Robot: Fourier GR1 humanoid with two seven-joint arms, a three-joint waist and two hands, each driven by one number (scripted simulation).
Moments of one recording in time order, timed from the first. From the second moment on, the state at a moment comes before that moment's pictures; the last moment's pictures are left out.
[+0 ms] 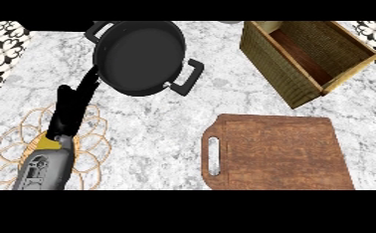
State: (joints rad) left arm -0.22 0.17 0.08 -1.39 -0.15 -0.03 0.22; right arm -1.31 -0.66 -0.03 -0.86 0.66 0.47 0.20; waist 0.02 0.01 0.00
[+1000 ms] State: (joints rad) left arm -0.24 0.19 0.10 -1.35 -0.15 -0.04 0.21; right arm -1.24 -0.56 -0.18 -0.53 0.62 0.26 0.01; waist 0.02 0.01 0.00
